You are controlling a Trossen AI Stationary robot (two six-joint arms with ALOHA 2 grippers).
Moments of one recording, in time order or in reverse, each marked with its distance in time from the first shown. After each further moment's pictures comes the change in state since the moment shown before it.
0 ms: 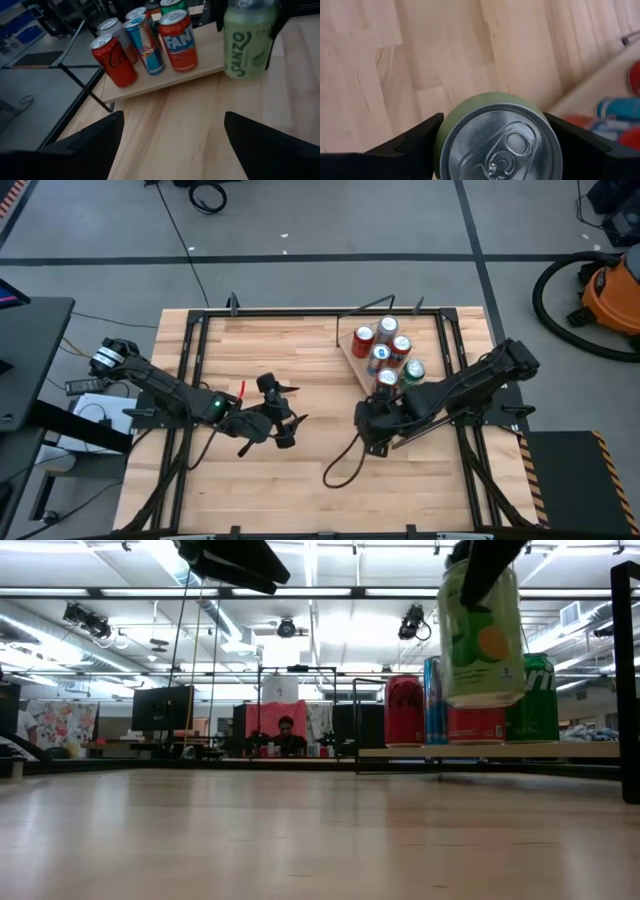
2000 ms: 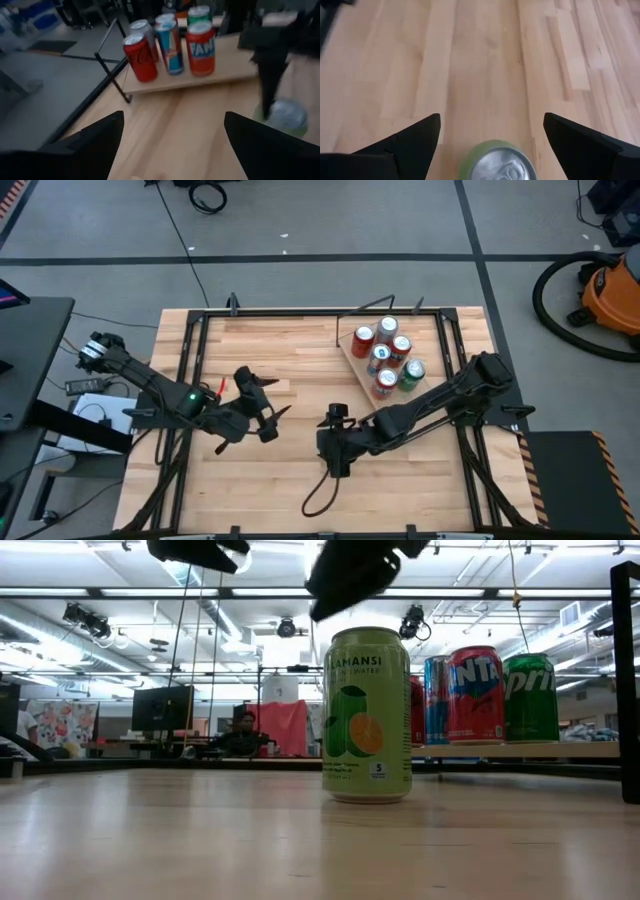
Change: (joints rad) left arm -0.071 -0.166 0.000 -0.222 -0.120 -0.183; right arm 0.008 0.227 0.039 0.586 0.067 -0.360
